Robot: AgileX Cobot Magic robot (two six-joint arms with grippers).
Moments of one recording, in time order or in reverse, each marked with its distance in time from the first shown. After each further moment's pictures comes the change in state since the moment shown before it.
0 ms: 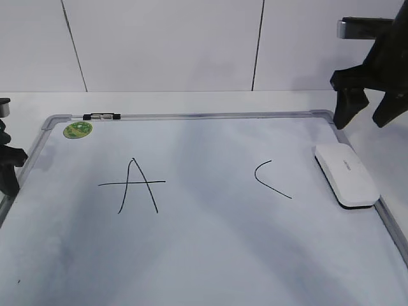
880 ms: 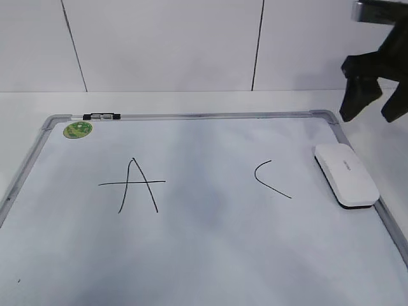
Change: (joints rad) left arm 0.000 -0.325 0.015 0.023 0.380 -0.042; right arm 0.000 -0.125 0.074 0.053 0.002 0.008
